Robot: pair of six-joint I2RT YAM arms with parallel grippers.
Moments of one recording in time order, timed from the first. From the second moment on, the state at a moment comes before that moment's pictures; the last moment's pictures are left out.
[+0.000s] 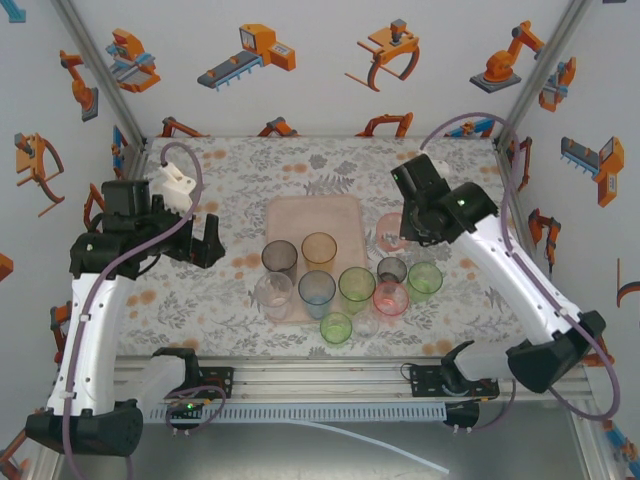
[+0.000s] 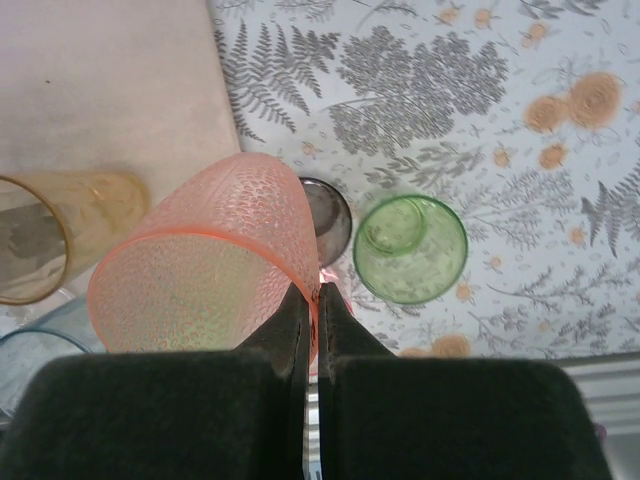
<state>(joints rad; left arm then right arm) -0.11 0.98 1.24 -1.04 0.36 0.25 0.59 1.36 1.51 -1.20 0.33 0.58</state>
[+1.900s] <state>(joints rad) -0.11 0.97 1.24 -1.05 0.34 0.25 0.59 1.68 1.37 -0.92 0.10 0.50</state>
